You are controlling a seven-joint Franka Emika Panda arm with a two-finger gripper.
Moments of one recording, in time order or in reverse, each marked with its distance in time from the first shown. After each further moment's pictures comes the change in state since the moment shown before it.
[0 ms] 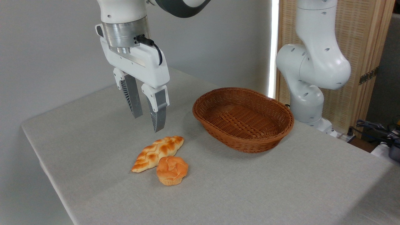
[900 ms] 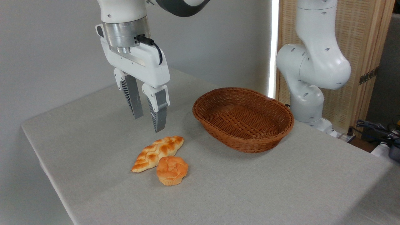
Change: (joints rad) arm 0.000 -0.001 0.000 0.000 0.013 0.000 0.000
